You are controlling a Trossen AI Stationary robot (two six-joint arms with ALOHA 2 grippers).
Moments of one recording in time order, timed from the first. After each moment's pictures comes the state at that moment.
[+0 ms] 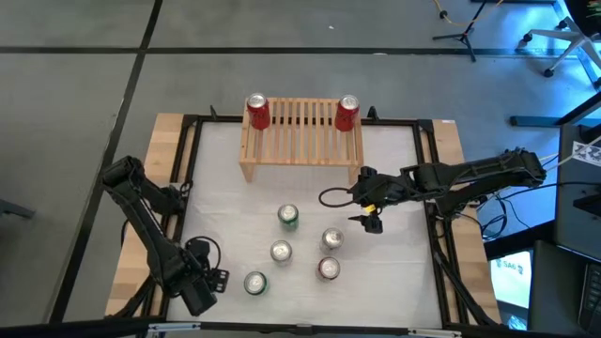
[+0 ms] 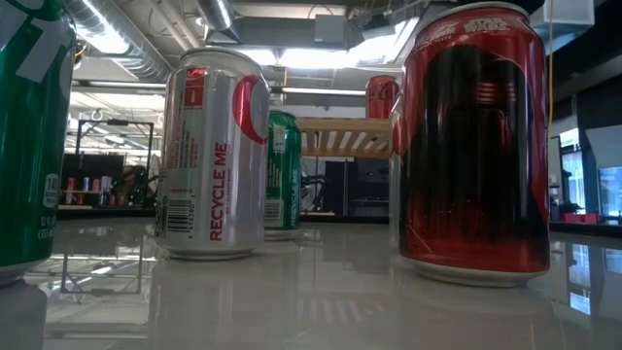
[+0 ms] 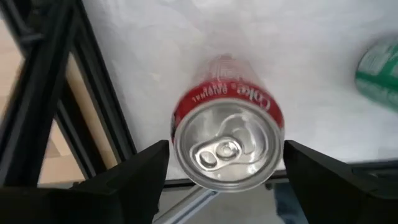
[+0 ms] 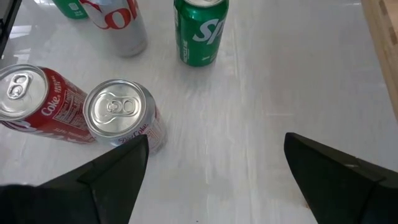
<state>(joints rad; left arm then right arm) -0.91 1.63 1.34 -1.25 0.09 -2.33 0.18 1.22 1.04 -0.68 0.09 0.10</state>
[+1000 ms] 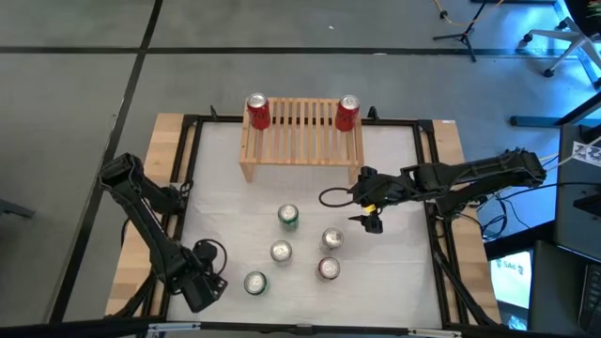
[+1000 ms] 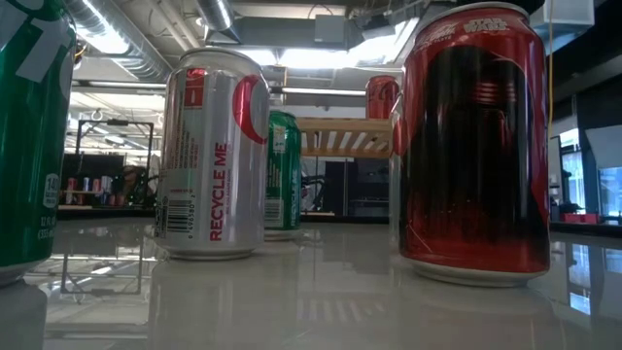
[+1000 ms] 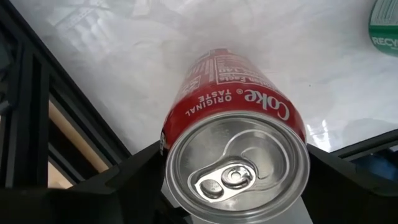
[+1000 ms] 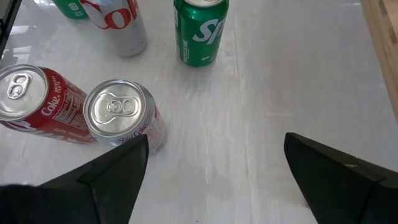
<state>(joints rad) -0.91 1.63 1.20 -1.12 0.07 -2.03 0.18 1.22 1.04 -0.68 0.09 0.10</state>
